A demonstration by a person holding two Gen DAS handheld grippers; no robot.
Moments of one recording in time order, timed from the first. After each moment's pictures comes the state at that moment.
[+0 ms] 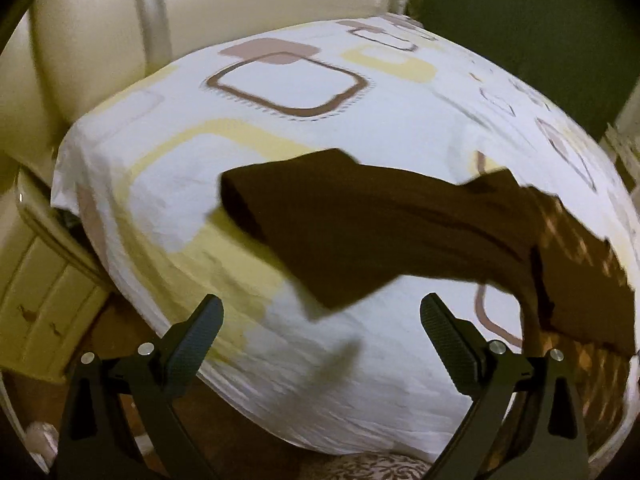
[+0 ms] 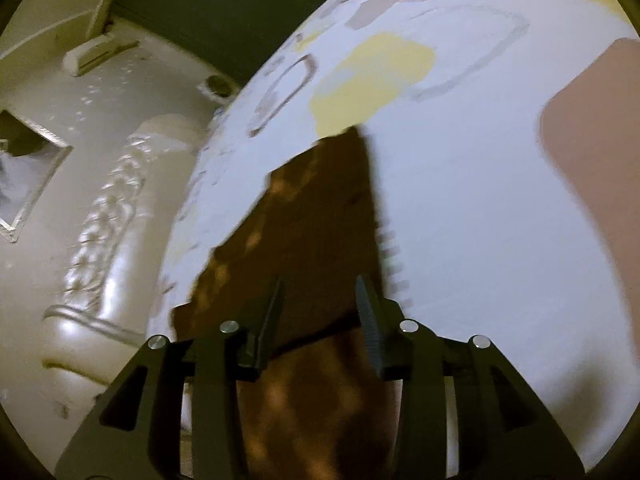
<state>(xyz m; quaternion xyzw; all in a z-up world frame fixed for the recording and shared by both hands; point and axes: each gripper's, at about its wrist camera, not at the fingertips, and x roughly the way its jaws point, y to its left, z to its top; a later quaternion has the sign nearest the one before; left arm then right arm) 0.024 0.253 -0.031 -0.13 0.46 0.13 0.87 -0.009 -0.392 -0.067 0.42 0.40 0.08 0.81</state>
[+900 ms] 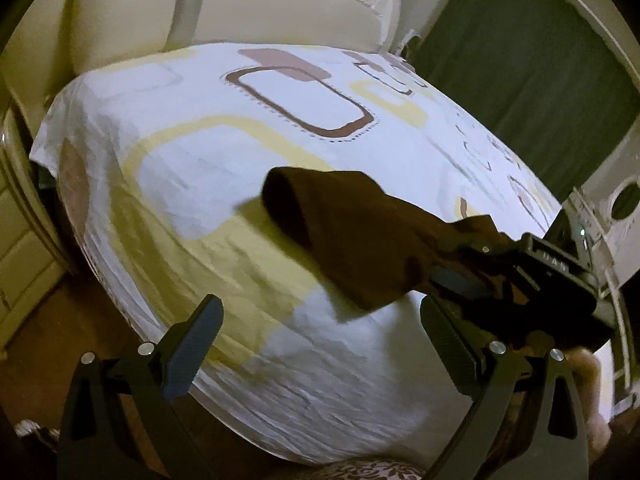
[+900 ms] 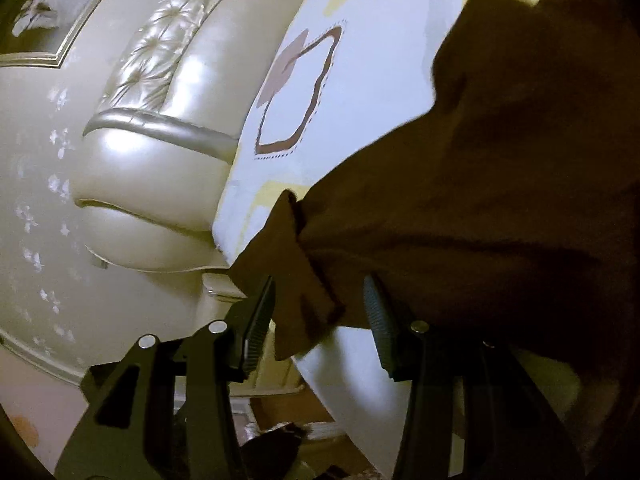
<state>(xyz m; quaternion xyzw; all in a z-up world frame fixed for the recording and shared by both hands) -0.016 0.299 -0.042 -0.23 0.39 0.08 0.89 0.108 0.089 -0.115 0.32 0.56 0.40 0.65</state>
